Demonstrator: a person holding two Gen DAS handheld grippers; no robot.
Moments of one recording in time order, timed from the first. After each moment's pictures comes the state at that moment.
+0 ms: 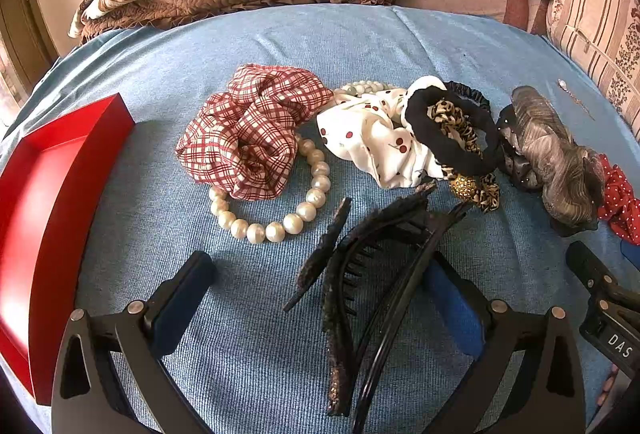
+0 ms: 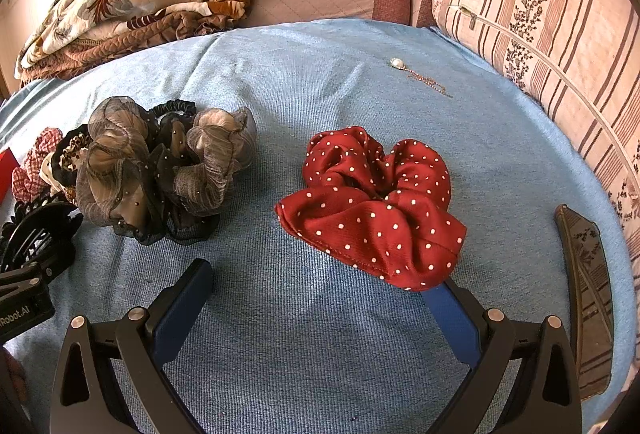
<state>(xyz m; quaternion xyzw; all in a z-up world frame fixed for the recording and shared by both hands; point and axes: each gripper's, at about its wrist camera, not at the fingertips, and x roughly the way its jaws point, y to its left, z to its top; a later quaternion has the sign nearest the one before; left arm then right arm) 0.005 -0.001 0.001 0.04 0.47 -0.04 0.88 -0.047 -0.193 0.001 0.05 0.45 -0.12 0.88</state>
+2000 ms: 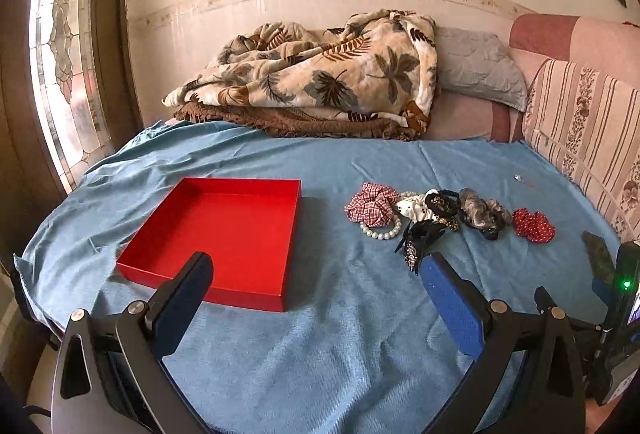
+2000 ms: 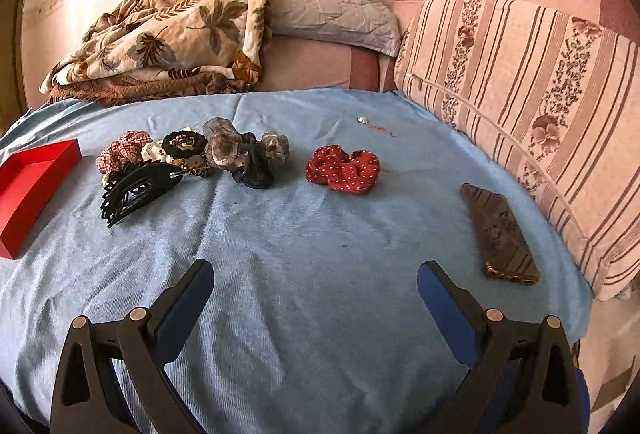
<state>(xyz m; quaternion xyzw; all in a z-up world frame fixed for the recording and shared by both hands) -0.215 0.109 0.157 0.02 0.27 0.00 0.96 -0.202 -0.123 0.063 0.01 0.33 -0.16 0.93</state>
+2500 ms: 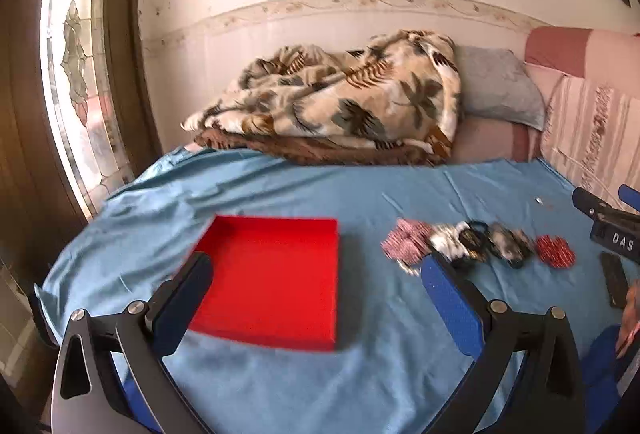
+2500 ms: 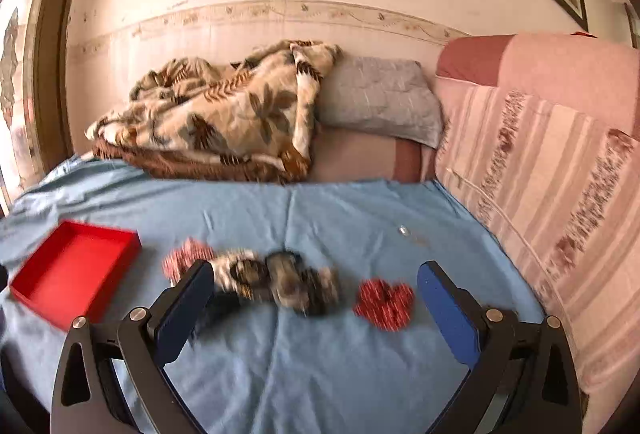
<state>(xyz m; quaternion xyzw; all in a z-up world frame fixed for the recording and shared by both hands) -0.189 0.148 0.200 0.04 0.24 0.04 0.97 -0.149 -0.112 0.186 0.01 0.24 -0.07 0.97</state>
